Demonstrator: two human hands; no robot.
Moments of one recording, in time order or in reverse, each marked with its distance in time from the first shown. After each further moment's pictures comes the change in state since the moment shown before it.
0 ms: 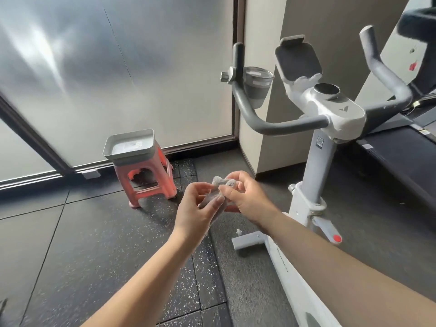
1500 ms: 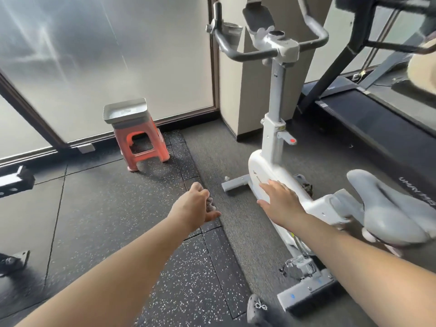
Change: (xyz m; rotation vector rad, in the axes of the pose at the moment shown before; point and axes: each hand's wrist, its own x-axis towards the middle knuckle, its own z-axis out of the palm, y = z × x) left_hand -0.328 -0.077 -0.087 1.390 -0.392 0.225; right_hand -0.361 0.158 0.059 -1.212 0.246 0.142
